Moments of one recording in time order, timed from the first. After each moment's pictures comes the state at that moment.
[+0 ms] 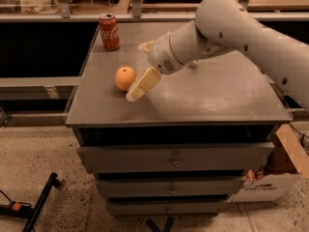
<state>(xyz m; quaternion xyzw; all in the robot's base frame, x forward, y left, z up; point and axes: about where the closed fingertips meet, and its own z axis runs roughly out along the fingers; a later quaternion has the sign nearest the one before) 0.616 0.047 0.874 -0.62 0.64 0.23 0.39</state>
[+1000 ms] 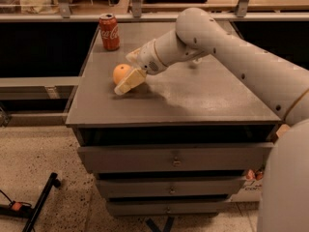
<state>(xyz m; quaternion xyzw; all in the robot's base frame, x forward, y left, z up) 0.672 0.081 0.830 -0.60 0.66 0.26 0.38</state>
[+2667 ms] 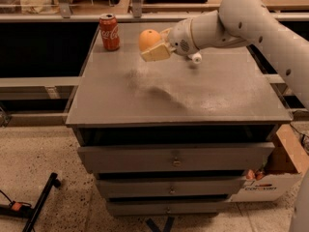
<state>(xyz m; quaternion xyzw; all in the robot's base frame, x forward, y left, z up) 0.697 0.001 0.901 -0.51 0.68 0.27 0.45</state>
